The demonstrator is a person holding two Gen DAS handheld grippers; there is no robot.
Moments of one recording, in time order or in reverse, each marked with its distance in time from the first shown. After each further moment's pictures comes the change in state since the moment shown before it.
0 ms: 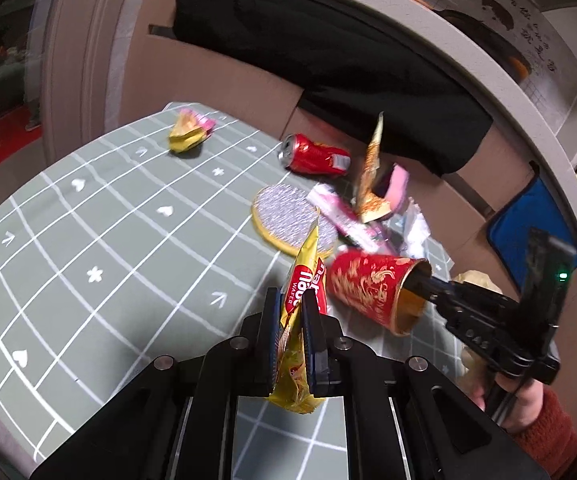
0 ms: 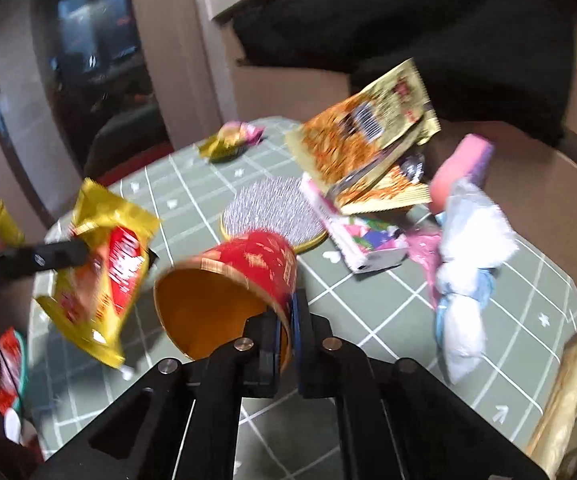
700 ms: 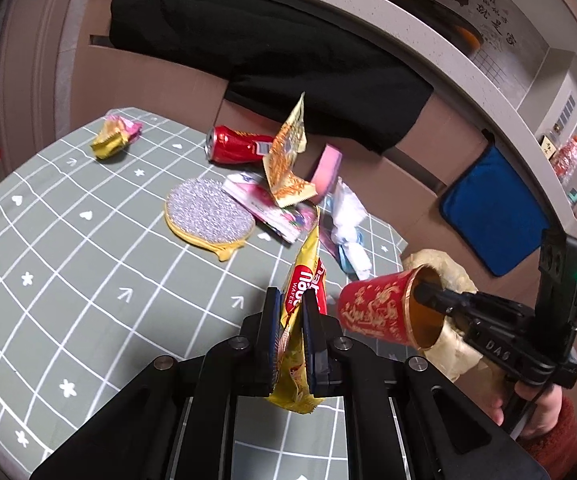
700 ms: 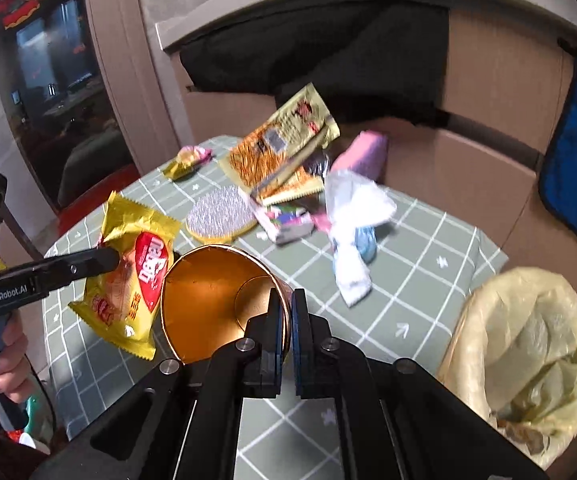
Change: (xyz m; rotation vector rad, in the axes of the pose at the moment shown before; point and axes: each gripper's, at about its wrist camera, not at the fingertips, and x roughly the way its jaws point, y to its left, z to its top) left arm 0.008 -0.060 -0.009 0.078 0.045 -0.111; right arm -0.078 -0.028 -0.028 0.102 0.035 -0.127
